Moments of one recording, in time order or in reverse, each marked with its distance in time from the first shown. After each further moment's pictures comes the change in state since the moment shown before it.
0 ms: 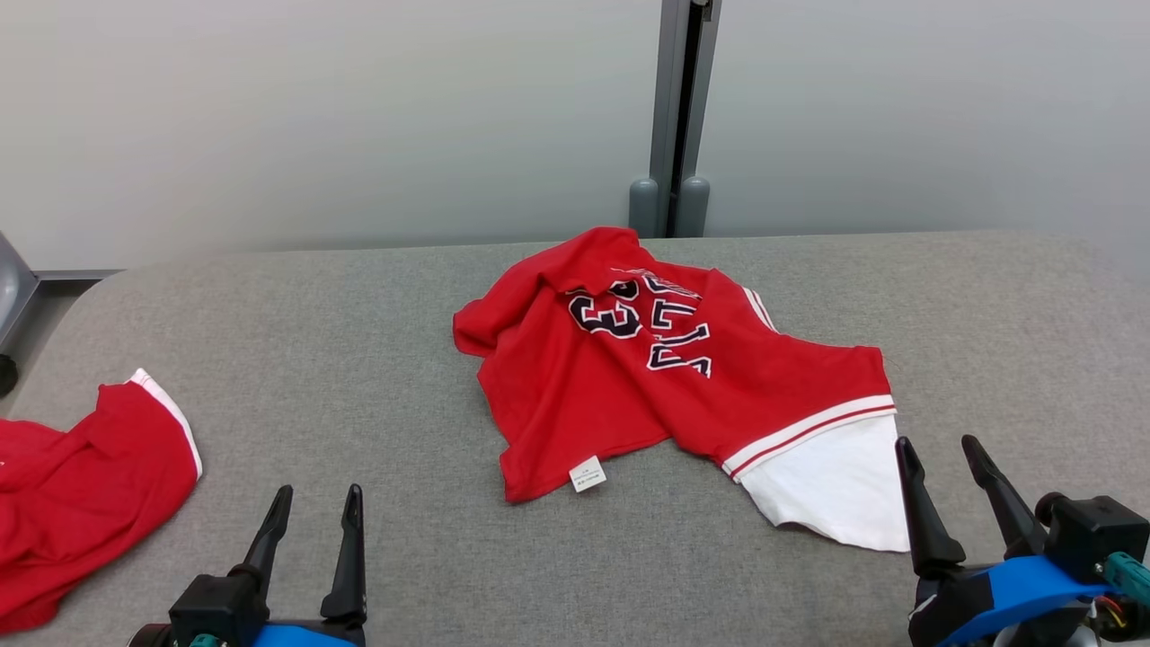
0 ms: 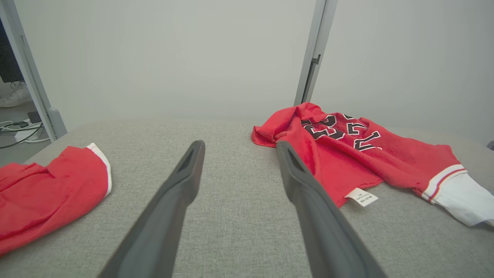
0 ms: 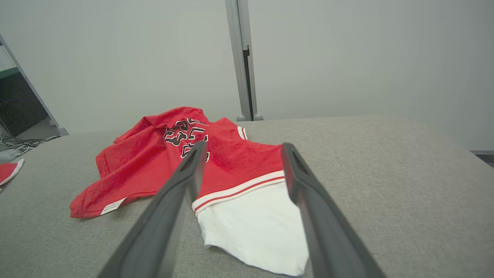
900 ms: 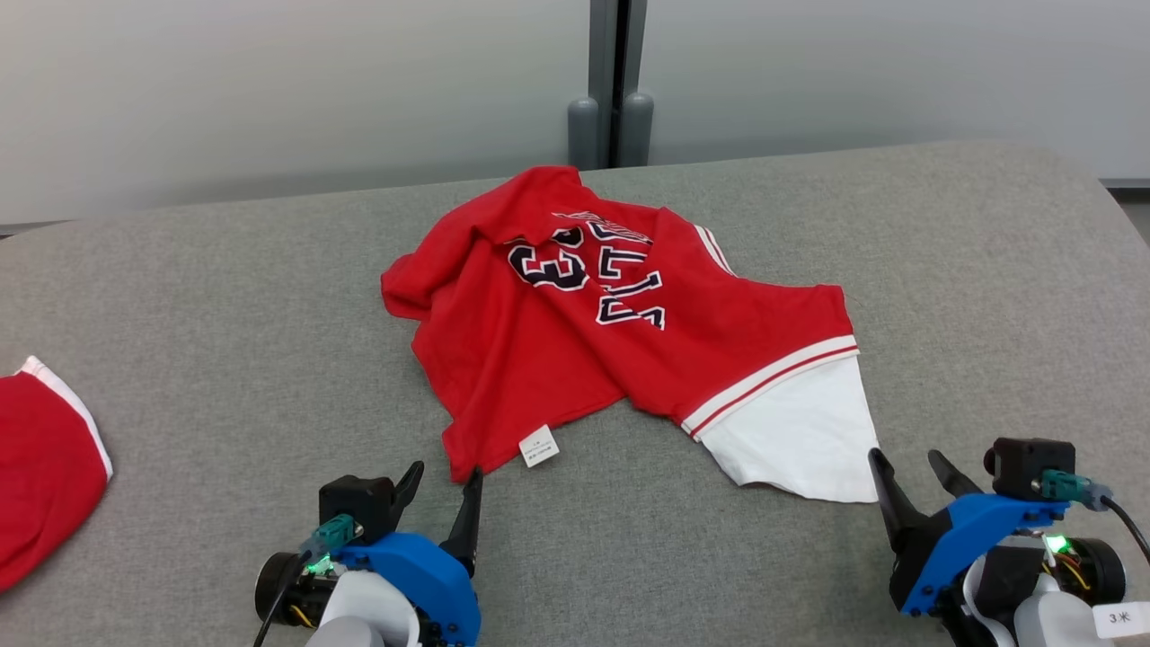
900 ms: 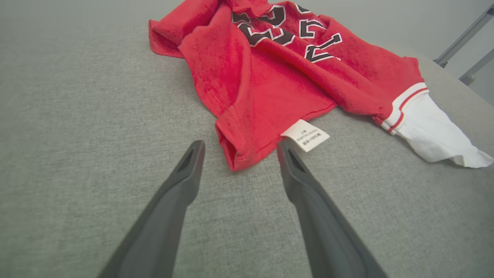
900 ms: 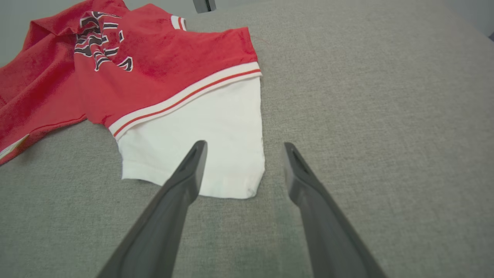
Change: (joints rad) left arm -0.250 -0.112 -0.146 0.312 -0.055 -0.065 0.195; right arm -0.169 0.004 -0.042 0.256 -0.010 0.000 0.239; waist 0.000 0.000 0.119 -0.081
